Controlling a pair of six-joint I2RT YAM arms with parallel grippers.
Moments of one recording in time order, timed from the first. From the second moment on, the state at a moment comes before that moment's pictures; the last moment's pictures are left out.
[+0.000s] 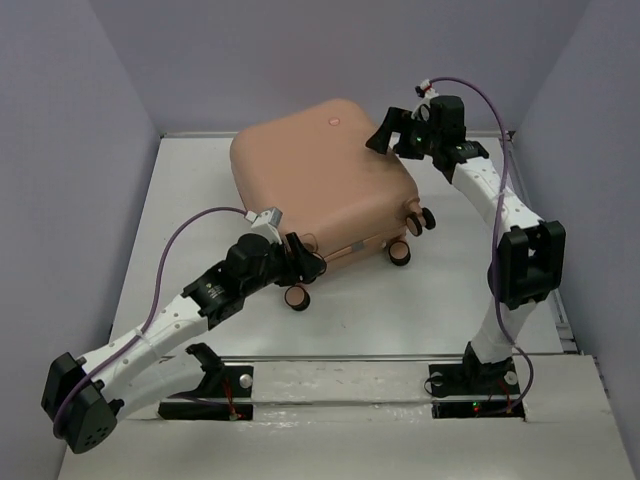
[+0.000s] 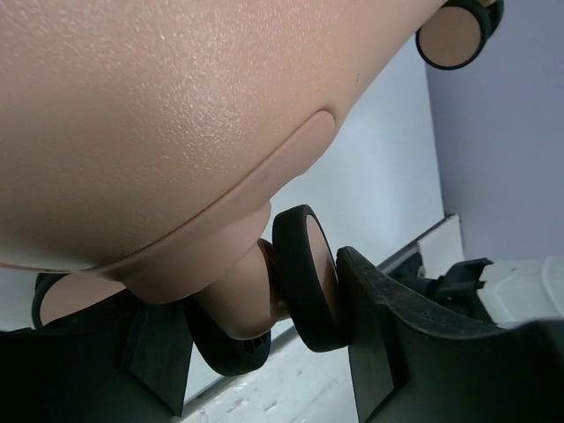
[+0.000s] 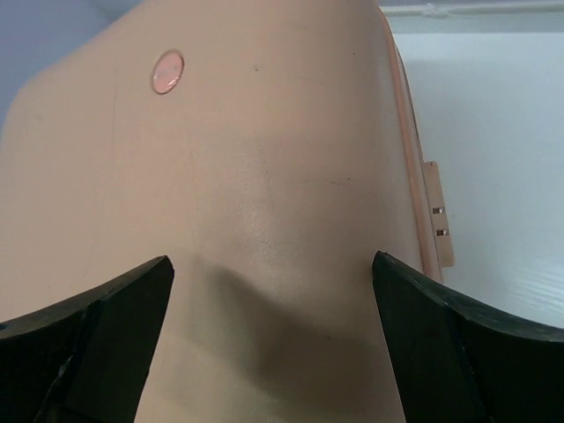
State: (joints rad) left arm -0.77 0.90 0.62 -0.16 0.02 -0.83; right arm 0.23 1.80 1.64 -0.26 -0.37 0.42
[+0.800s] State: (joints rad) left arm -0.79 0.83 0.50 0.03 0.01 -1.03; right arm 0.65 0.86 0.33 0.20 -0.08 0.47
